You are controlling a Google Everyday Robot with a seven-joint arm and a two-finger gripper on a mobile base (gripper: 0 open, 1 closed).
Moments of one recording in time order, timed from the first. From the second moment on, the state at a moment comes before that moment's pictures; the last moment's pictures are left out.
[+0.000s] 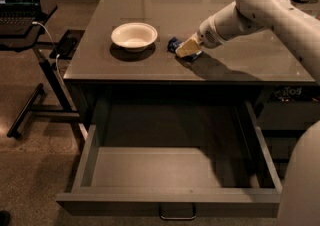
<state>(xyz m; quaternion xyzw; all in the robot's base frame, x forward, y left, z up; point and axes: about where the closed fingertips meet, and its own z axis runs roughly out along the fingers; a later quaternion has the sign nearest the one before) 0.728 -0.103 0.832 -0.41 0.83 0.17 0.34</state>
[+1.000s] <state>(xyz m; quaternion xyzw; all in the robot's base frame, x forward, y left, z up) 0.705 -0.124 0.857 -0.41 0.83 0.15 0.35</state>
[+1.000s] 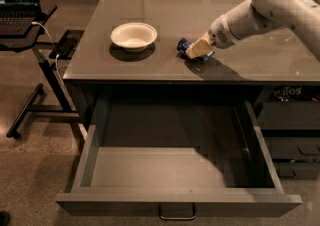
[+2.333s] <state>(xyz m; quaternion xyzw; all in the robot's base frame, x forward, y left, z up) 0.529 -0.187 0.842 -0.39 0.83 0.16 0.36</state>
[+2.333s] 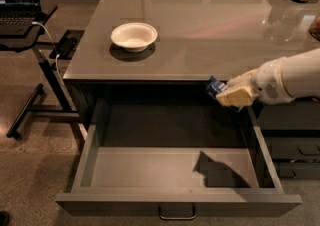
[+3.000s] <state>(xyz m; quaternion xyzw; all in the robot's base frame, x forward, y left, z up) 0.479 -0.174 0.733 -0.36 0.86 0.22 0.28</state>
